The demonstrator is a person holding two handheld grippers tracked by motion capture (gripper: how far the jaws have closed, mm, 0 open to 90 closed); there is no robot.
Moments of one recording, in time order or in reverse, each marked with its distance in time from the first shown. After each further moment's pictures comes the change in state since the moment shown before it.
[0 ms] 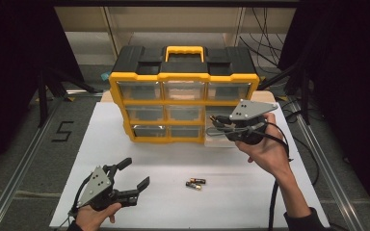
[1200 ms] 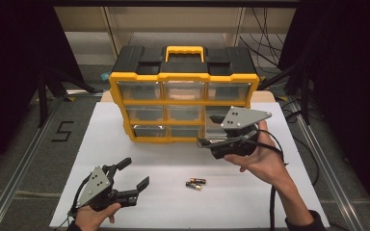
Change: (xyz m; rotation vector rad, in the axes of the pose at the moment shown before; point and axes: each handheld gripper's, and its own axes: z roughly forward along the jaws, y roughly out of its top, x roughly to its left) left arm 0.000 0.001 -0.001 -0.006 0.001 -0.009; right arm 0.032 0.013 -0.002 -0.072 0.088 -0.014
